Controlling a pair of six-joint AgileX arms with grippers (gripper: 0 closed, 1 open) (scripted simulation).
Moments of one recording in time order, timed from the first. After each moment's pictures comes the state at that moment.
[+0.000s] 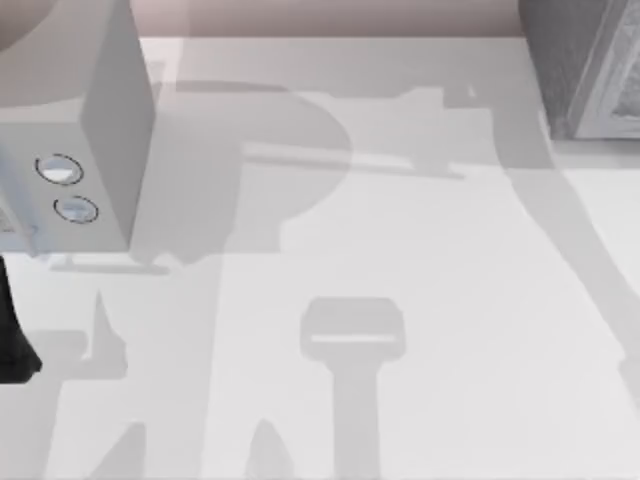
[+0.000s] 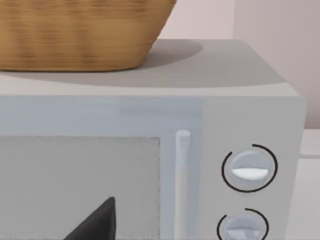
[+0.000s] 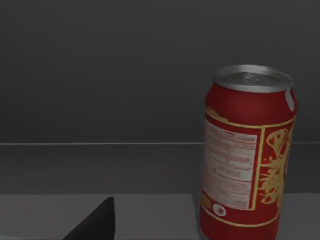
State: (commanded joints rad) left arm 0.00 0.00 0.00 0.00 0.00 0.00; right arm 0.32 1.50 1.75 -0.25 0.35 0.02
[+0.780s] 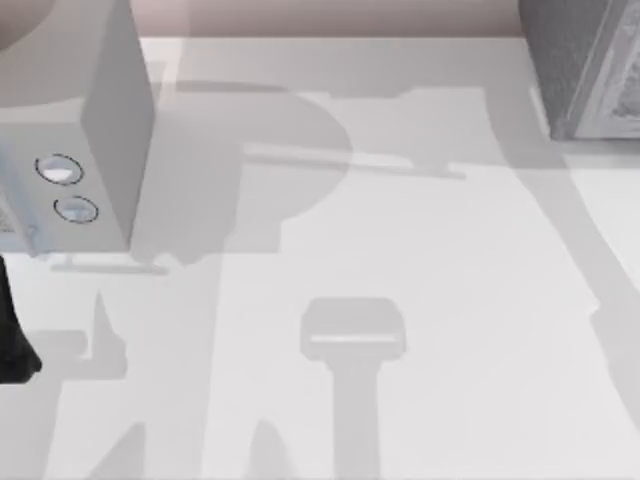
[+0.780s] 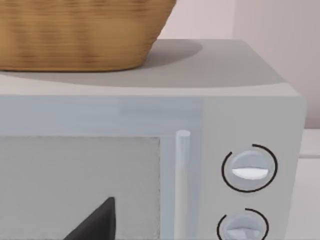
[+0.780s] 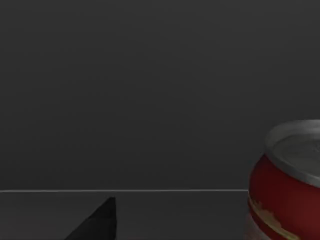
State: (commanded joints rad) left arm 0.00 0.00 0.00 0.00 0.00 0.00; right arm 0.26 1.70 1.96 -0.25 0.30 0.02
